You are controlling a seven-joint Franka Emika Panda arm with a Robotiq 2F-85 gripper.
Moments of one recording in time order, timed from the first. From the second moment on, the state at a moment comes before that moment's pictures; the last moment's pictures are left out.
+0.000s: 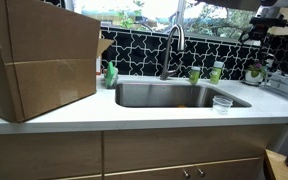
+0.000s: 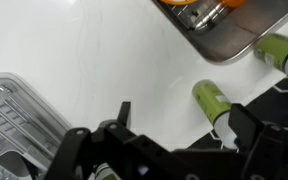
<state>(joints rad) -0.51 -0.04 -0.47 -1.73 -0.05 1.92 0.66</state>
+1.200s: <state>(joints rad) -0.72 0.44 -0.47 -1.30 0.29 1.90 0.68</state>
